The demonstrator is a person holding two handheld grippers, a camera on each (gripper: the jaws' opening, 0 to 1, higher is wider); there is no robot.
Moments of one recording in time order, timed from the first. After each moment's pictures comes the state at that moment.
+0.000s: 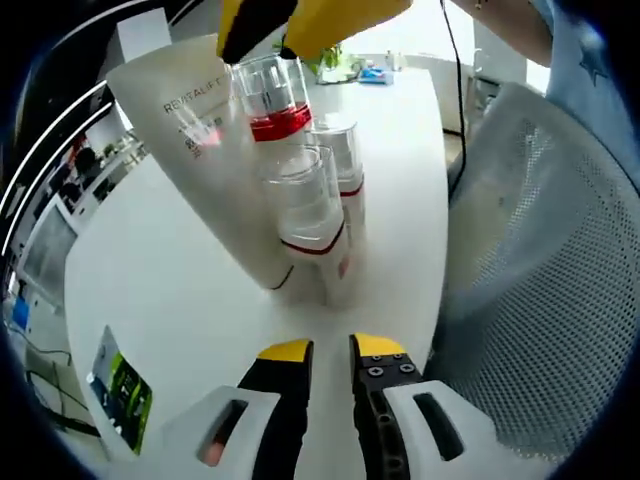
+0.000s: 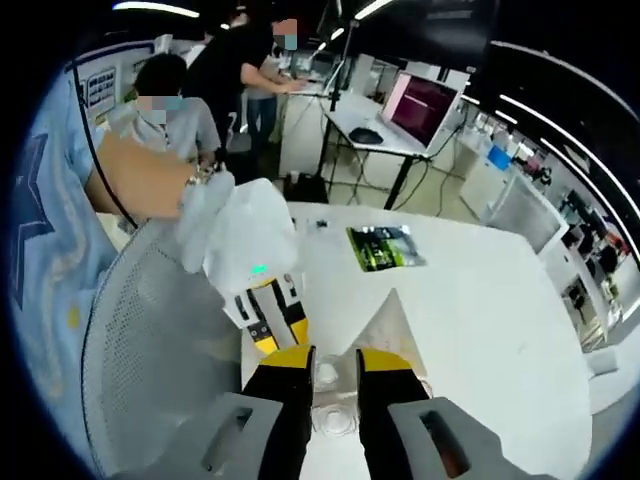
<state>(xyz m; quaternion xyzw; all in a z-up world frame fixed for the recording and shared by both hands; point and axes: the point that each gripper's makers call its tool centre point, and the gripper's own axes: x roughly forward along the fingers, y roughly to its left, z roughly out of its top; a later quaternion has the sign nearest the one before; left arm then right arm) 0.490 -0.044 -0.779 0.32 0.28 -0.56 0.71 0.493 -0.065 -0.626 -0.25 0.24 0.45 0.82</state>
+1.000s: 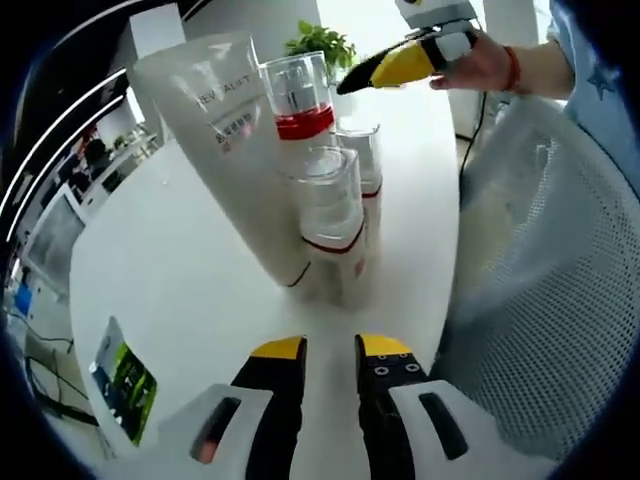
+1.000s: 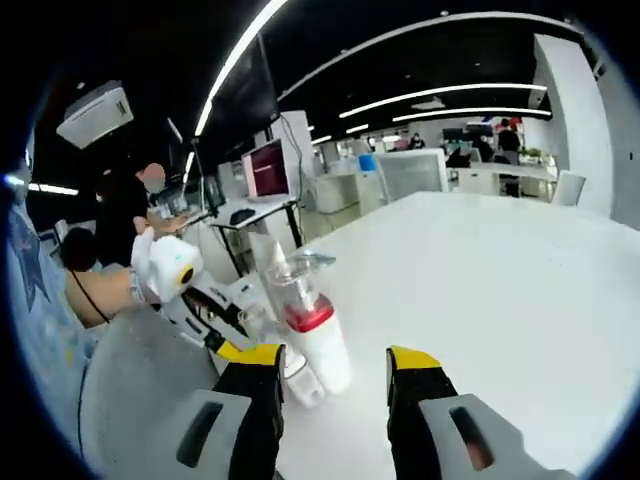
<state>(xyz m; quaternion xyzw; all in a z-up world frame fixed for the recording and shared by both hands) 0.497 -0.040 -0.772 0.30 0.28 -0.54 0.73 0.484 -0.171 -0.693 0.03 0.25 0.29 0.92</state>
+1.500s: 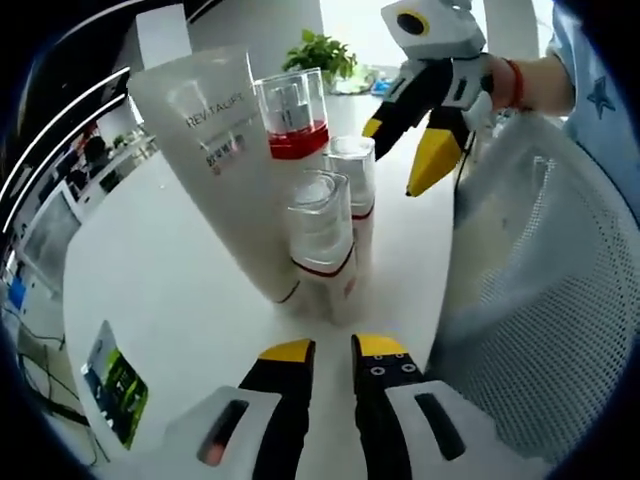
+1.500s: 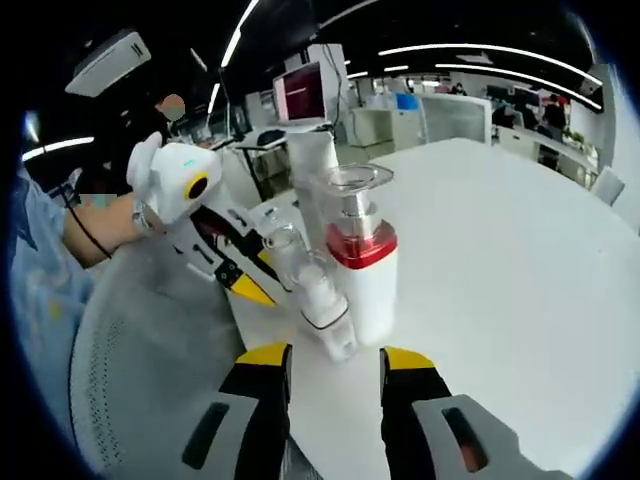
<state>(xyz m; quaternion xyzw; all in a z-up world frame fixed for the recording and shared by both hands) 0.491 -0.053 -0.767 0.28 0.28 -0.55 0.73 0.462 -0.142 -0.739 -0.06 0.39 0.34 0.85</state>
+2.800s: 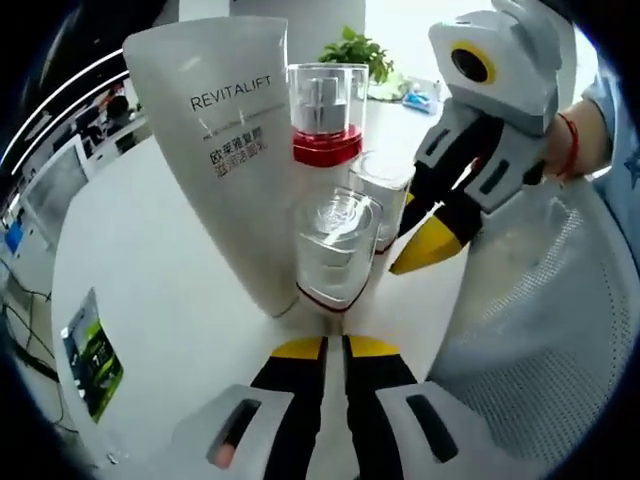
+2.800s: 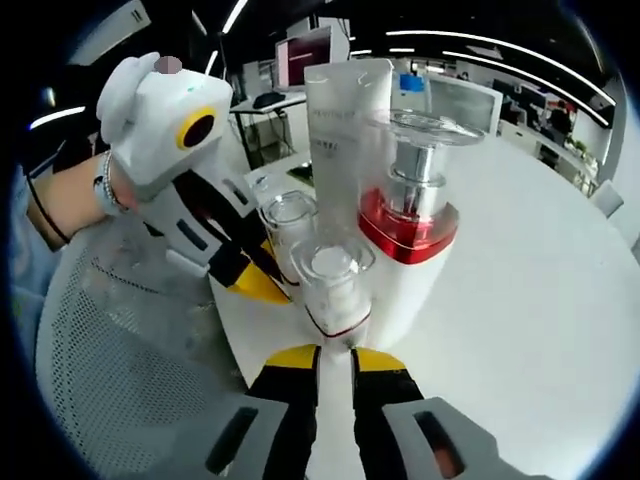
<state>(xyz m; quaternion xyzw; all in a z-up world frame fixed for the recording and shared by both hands) 0.495 -0.071 -0.774 0.22 0.33 -0.52 0.76 0.472 -0.123 -0.762 -0.11 0.39 0.32 0.86</state>
